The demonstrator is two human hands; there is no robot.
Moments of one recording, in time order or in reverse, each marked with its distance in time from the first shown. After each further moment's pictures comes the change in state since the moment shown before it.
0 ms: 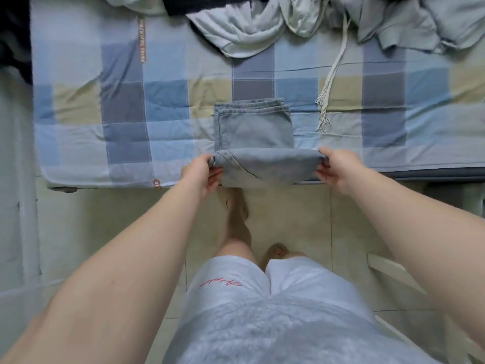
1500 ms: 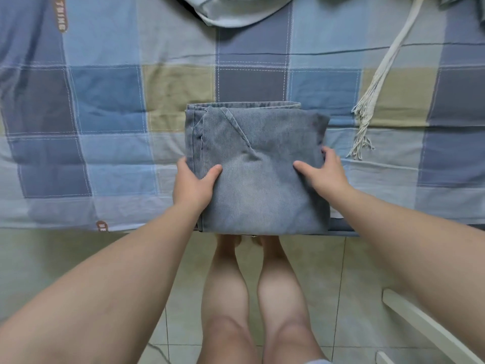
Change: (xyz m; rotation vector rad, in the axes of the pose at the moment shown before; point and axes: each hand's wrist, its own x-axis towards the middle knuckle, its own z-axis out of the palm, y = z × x) left_hand 0.256 0.011 0.080 0.560 0.241 0.362; right_hand 0.273 0.003 0.085 -0.607 -0.028 -0.269
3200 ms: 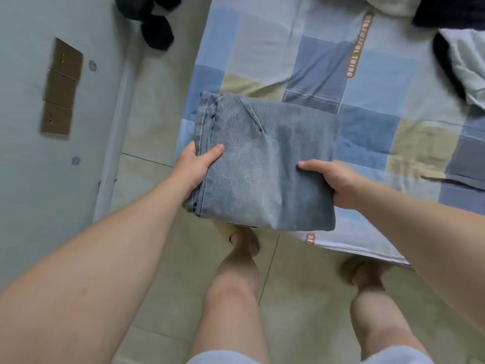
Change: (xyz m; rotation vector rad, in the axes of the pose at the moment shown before) left_hand 0.177 -0.187 -0.512 -0.417 -0.078 0.075; right_hand -0.209 -0.341 0.403 0.259 -0.535 0.175
